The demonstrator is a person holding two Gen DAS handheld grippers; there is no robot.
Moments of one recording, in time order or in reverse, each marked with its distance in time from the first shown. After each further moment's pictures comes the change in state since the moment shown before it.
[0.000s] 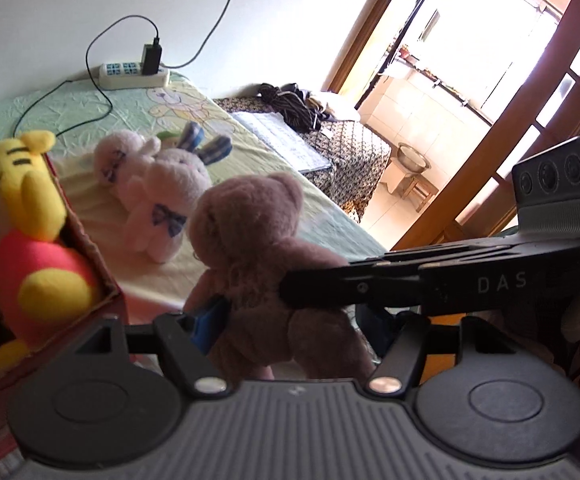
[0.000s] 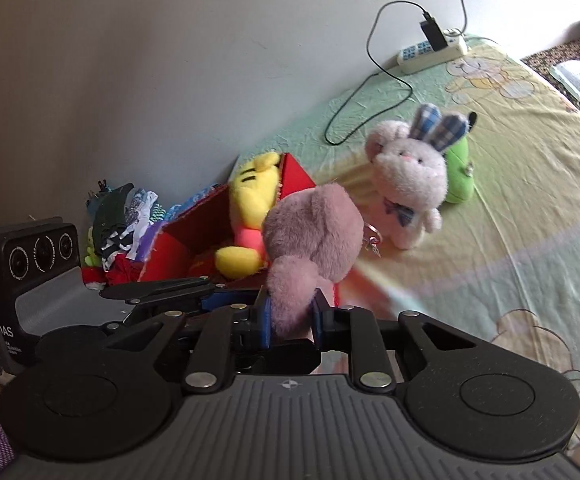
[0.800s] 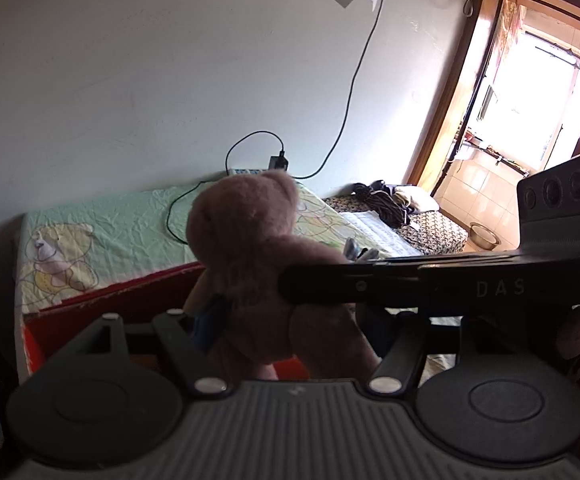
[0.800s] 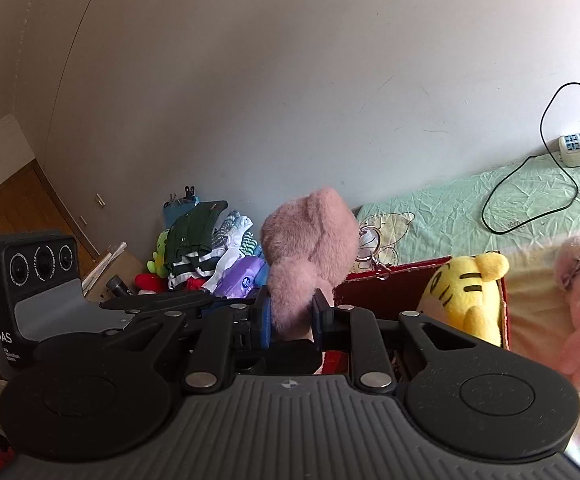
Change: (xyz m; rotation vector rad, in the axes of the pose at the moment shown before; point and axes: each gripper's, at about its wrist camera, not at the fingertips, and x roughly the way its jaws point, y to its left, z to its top) left arm -0.141 0.103 0.007 0.002 -0.256 0.244; right arm 0.113 0.129 0.041 -0.253 -0.103 0.205
